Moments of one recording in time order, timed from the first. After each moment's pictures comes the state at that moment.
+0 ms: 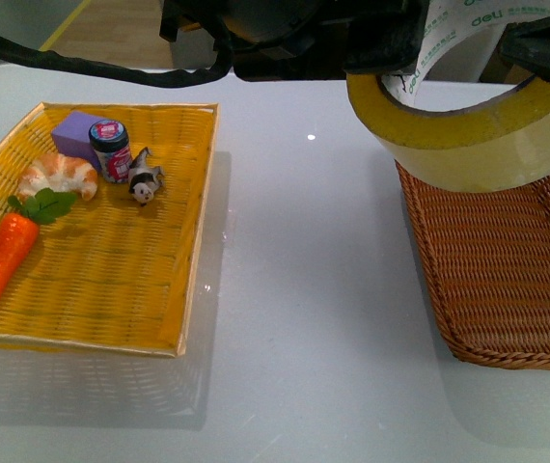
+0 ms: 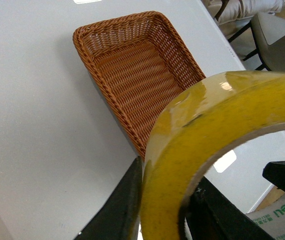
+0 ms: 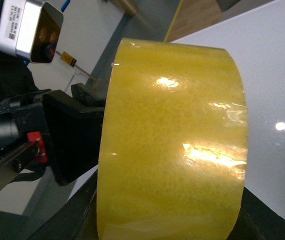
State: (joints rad) left arm -0.59 1.71 1.07 0.05 0.32 -0.27; right arm 0.24 1.18 0.33 0.66 -0.44 0.63
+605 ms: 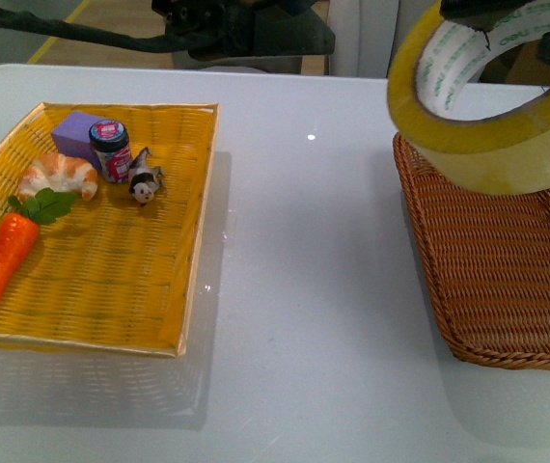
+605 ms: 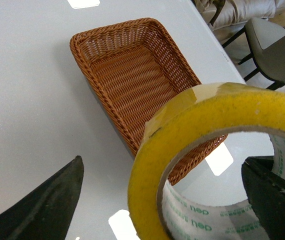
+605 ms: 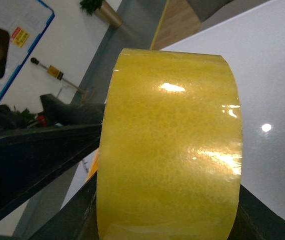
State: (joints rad) left arm -0.58 1.67 1.07 0.05 0.33 -0.28; right arm 0.16 1.20 0.33 0.68 -0.43 0.64
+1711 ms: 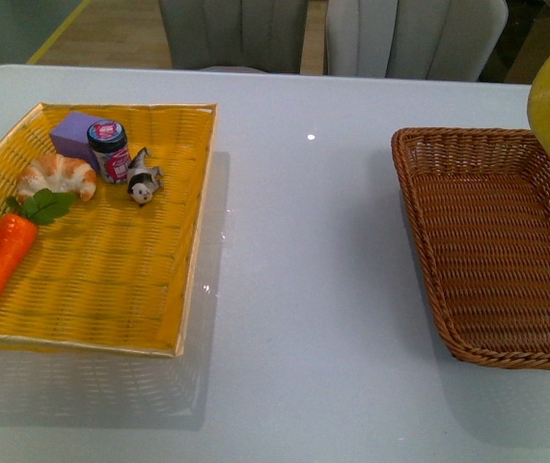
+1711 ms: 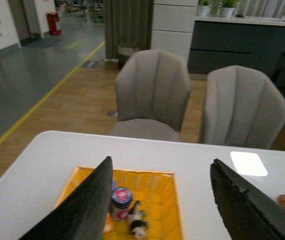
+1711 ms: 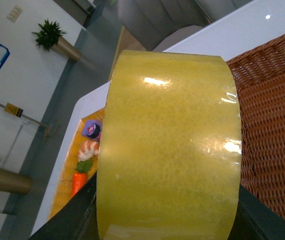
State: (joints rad) left arm -0.36 1.04 0.45 0.60 -0.35 -0.05; right arm -0.07 0.99 0.26 0.49 -0.43 0.59
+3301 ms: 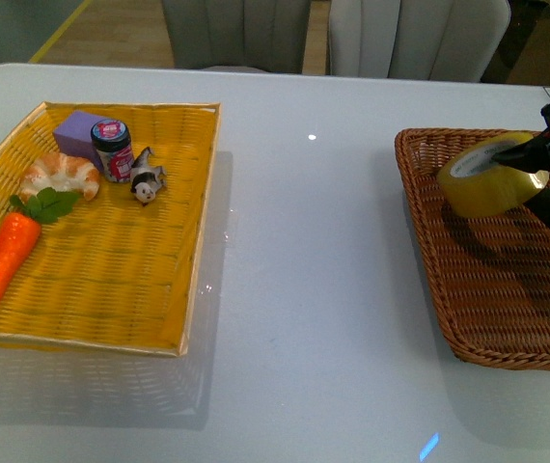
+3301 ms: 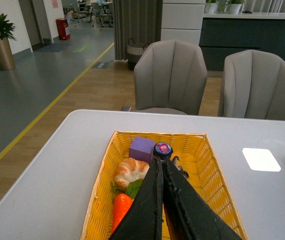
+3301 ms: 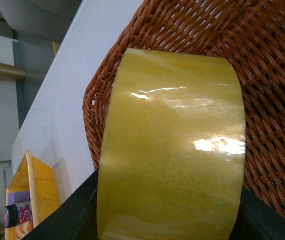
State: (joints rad) left arm 0.00 0.24 0.01 0.24 0.00 -0.01; right arm -0.14 2.29 1.00 0.75 -0.36 0.82
